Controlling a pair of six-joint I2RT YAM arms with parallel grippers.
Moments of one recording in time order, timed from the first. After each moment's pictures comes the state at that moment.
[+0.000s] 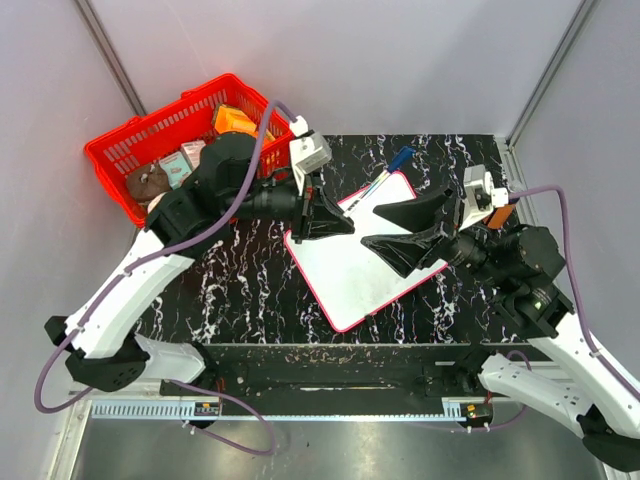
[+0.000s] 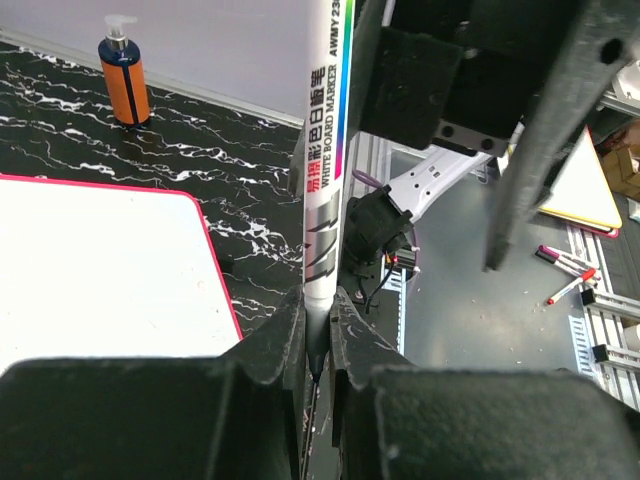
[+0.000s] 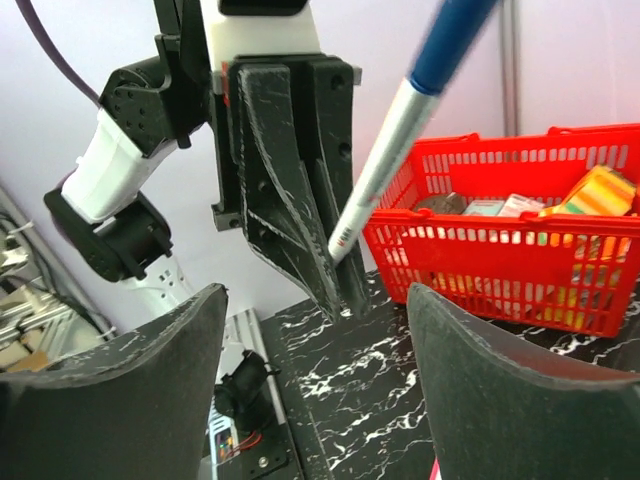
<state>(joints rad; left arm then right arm) -0.82 1.33 1.76 -0.68 0.67 -0.14 0.78 0.75 1.05 0.06 -0.34 0.41</state>
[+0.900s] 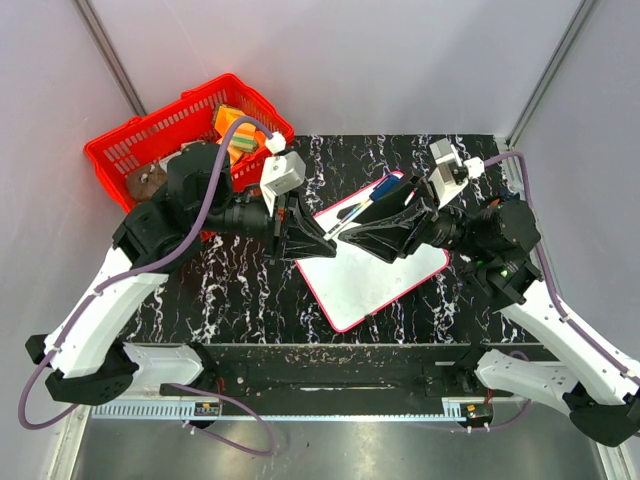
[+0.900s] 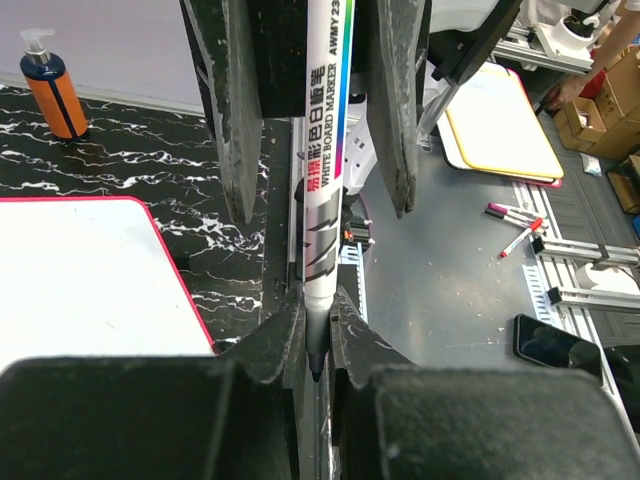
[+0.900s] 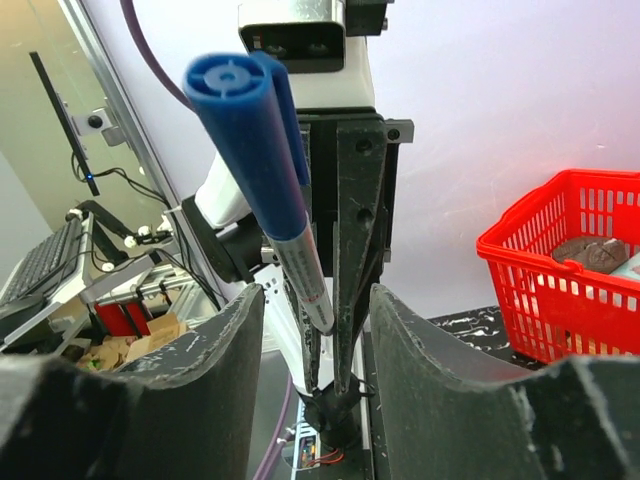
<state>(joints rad) -0.82 1.21 1.76 -0.77 0.81 -0.08 0.78 0.96 1.15 0.33 -0.65 0.61</state>
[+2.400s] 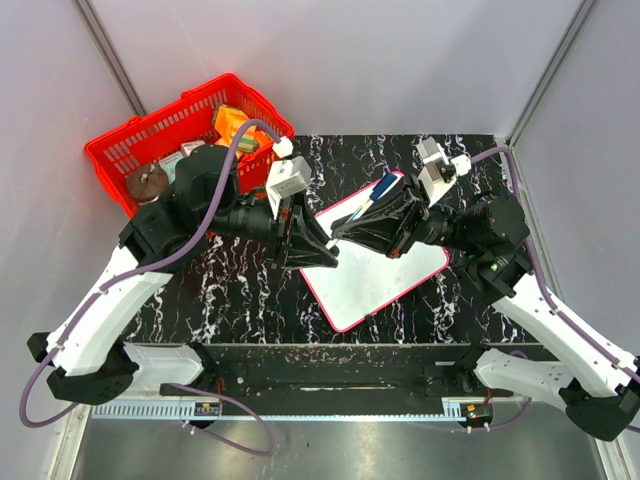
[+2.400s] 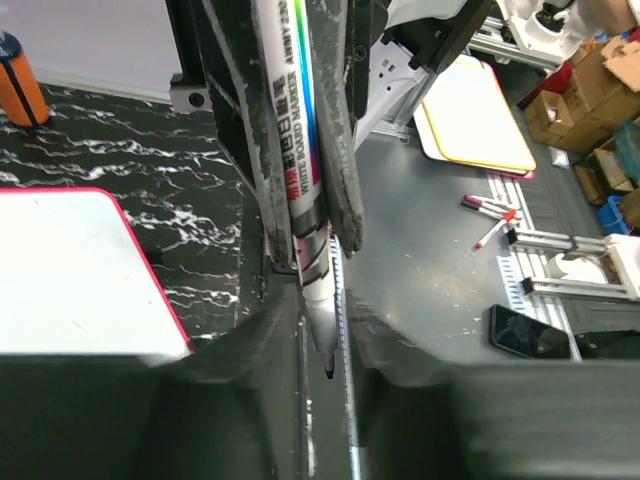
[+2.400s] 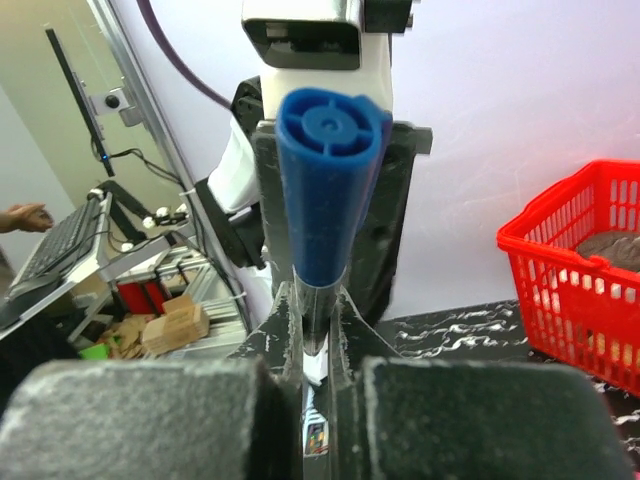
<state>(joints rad) -0.83 1.21 1.73 -0.77 0.85 -0.11 0.77 1.00 1.15 0.39 -0.72 0.63</state>
